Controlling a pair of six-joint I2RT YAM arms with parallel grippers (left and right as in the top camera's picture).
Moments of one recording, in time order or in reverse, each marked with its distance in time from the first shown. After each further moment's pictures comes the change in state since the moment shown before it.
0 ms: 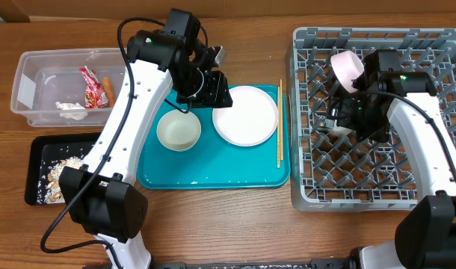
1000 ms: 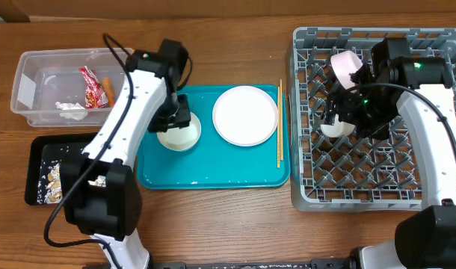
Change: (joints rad) left arm 0.078 -0.002 -0.275 0.005 -0.583 -0.315; right arm 0.000 0.003 0.179 -0.230 -0.161 -0.053
